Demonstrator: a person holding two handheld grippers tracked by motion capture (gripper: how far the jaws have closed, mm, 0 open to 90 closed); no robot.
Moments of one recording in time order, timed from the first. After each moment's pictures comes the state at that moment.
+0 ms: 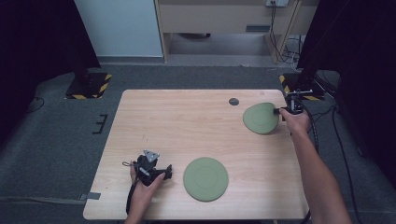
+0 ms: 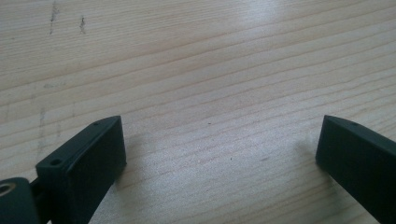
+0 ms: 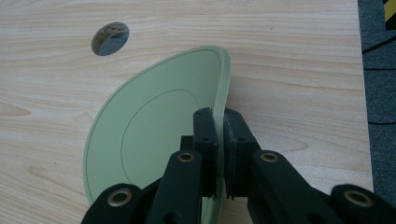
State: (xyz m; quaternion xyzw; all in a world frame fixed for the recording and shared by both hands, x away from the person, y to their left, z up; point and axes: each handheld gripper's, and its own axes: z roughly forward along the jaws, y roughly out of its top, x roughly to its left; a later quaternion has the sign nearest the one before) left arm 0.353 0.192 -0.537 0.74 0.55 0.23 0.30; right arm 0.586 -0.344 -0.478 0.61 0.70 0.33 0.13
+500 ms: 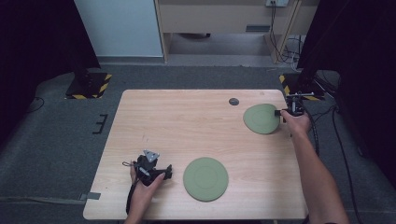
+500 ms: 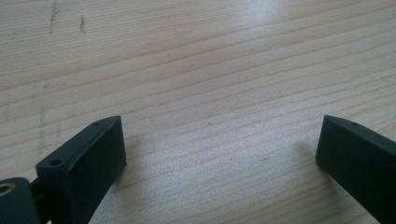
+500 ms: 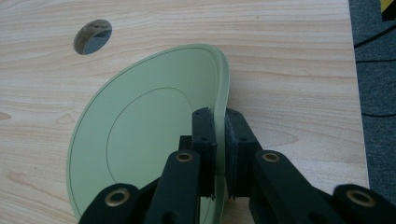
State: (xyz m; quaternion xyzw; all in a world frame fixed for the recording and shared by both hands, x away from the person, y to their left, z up) left arm 0.353 0.192 -0.537 0.74 0.55 0.23 0.30; right arm 0.587 -0.352 -0.490 0.63 0.69 0.33 0.13
